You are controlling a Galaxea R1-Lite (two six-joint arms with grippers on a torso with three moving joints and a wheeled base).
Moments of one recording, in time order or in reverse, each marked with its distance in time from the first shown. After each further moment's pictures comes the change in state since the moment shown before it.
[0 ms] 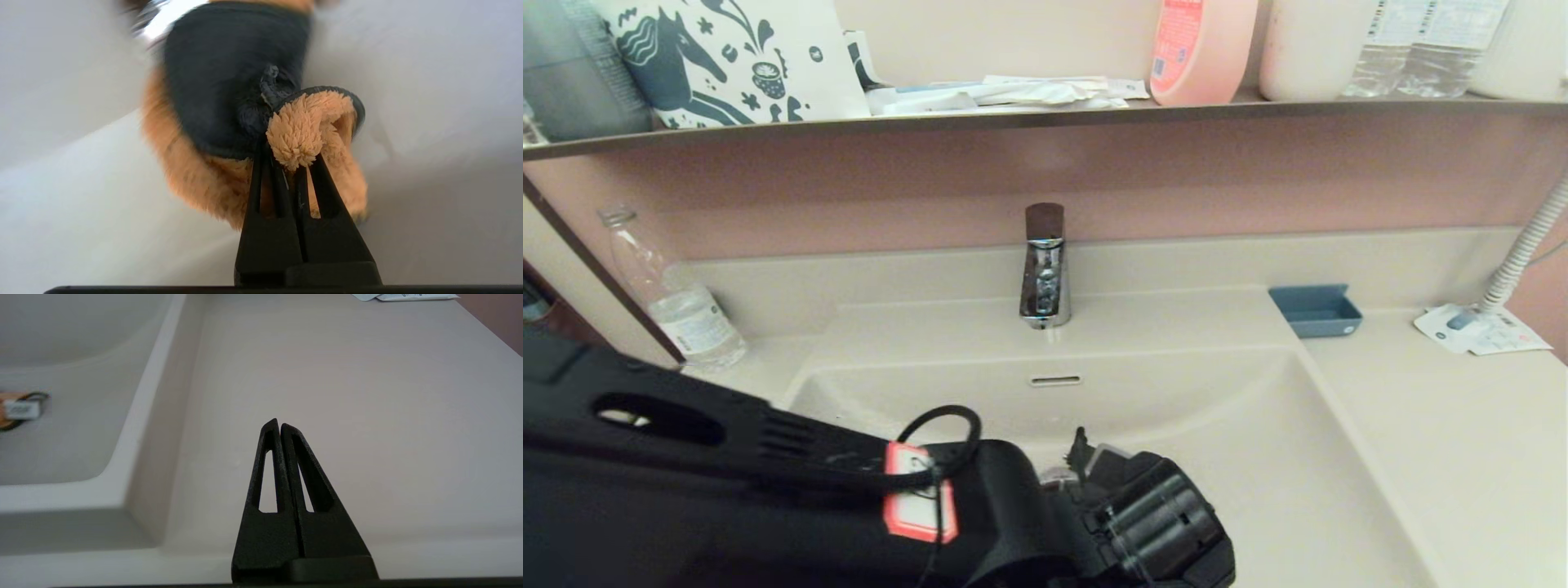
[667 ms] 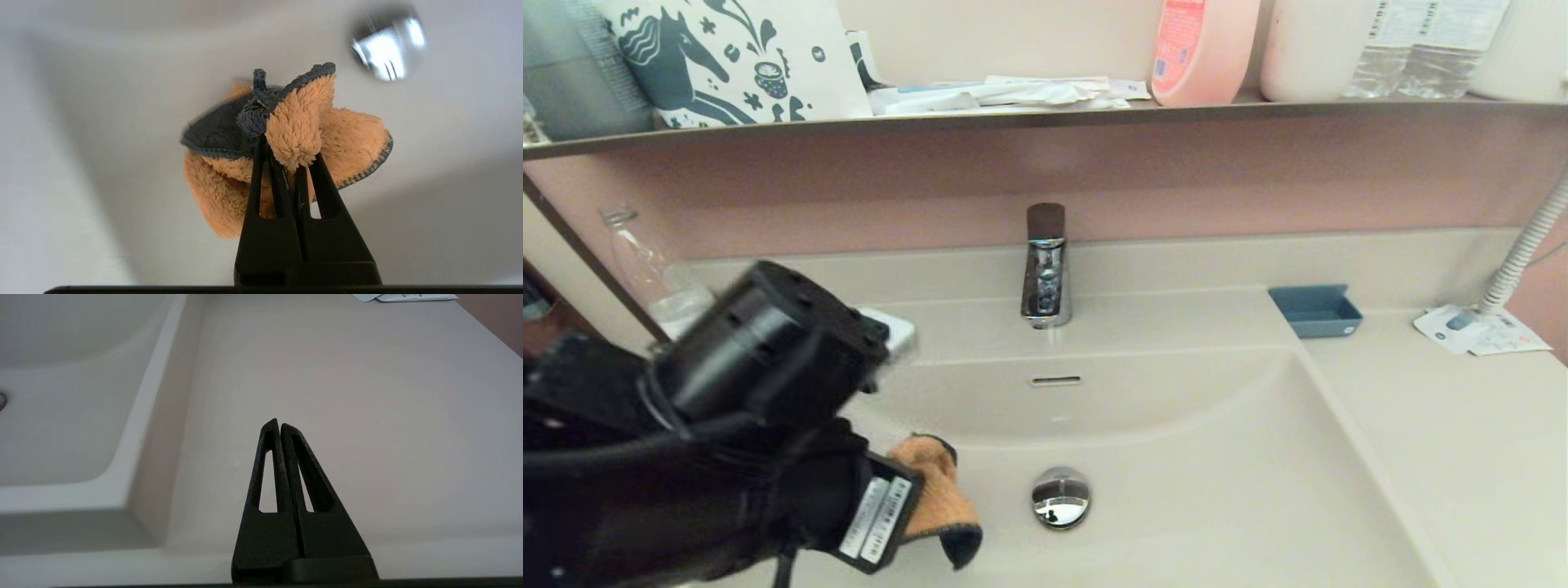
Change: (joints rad) left arm 0.236 -0.549 0.082 0.188 0.080 0.230; right arm 0.000 0.000 0.000 0.000 0.000 0.000
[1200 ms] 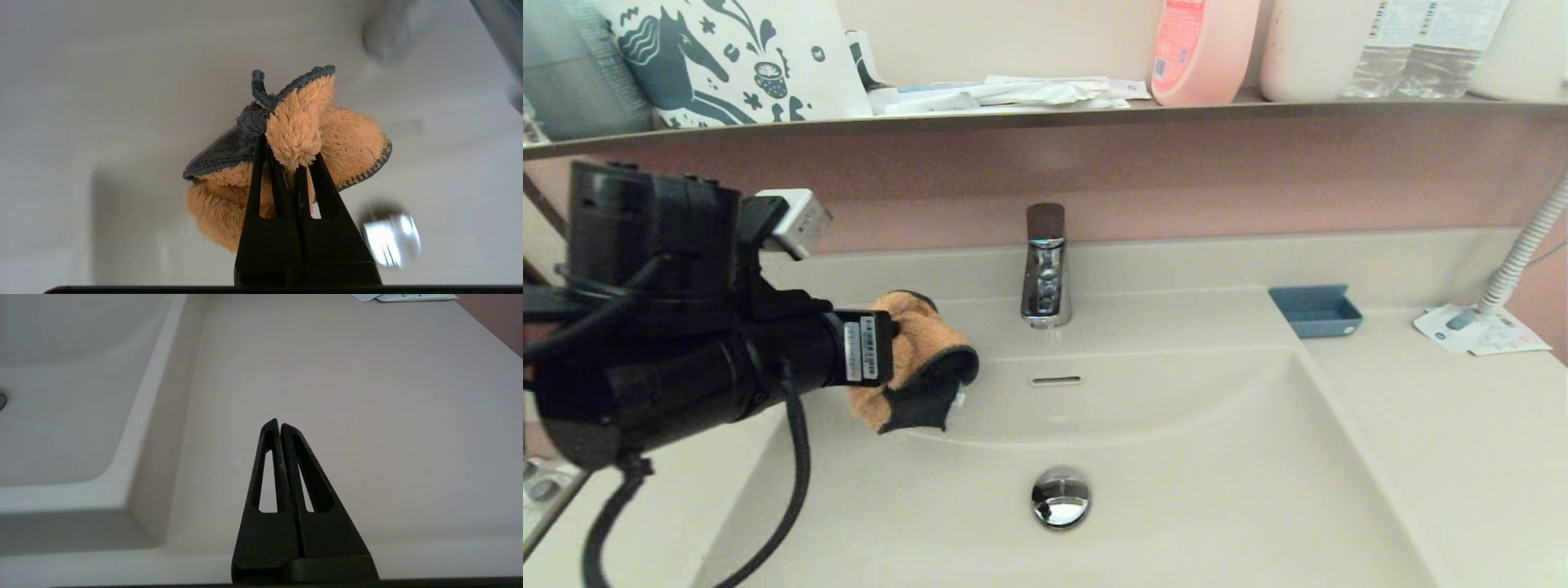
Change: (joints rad) left arm 0.347 -0.011 0.182 -0.726 -0.155 0.178; right arm 0.000 0.000 0.000 0.000 0.000 0.000
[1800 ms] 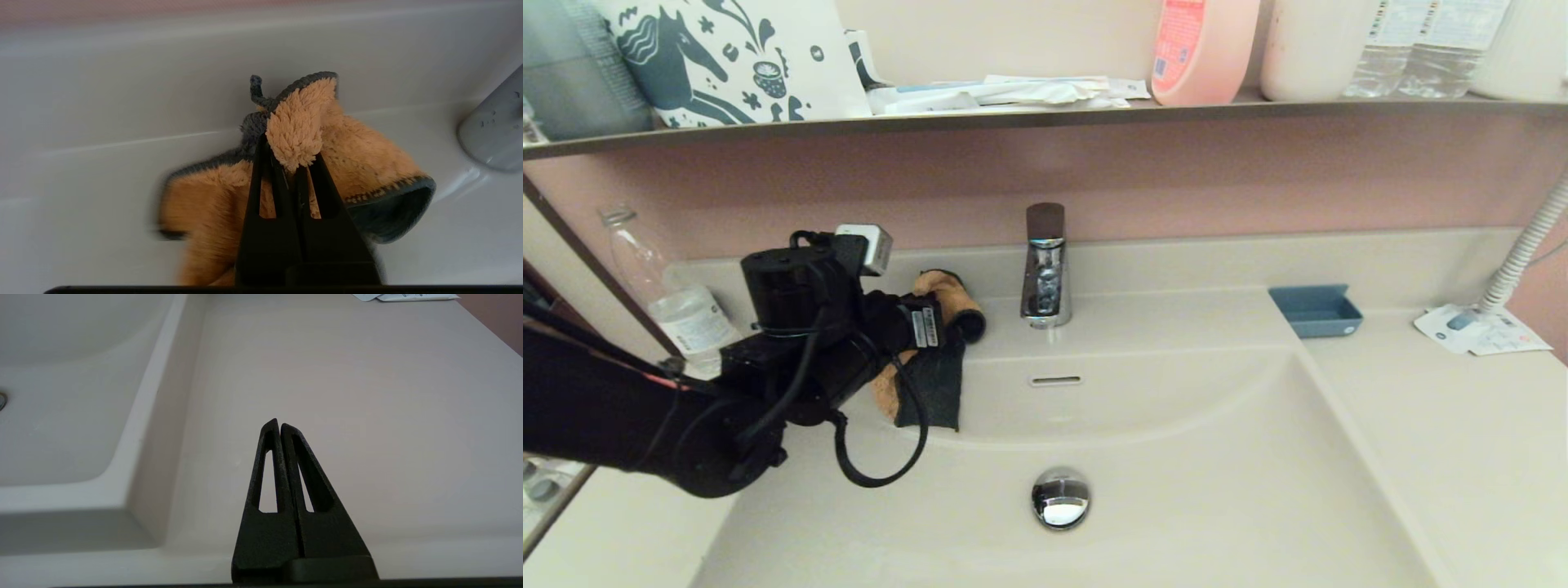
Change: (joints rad) left arm 0.181 0.405 0.138 -0.825 -0.112 0.156; right arm 0.000 0.000 0.000 0.000 0.000 0.000
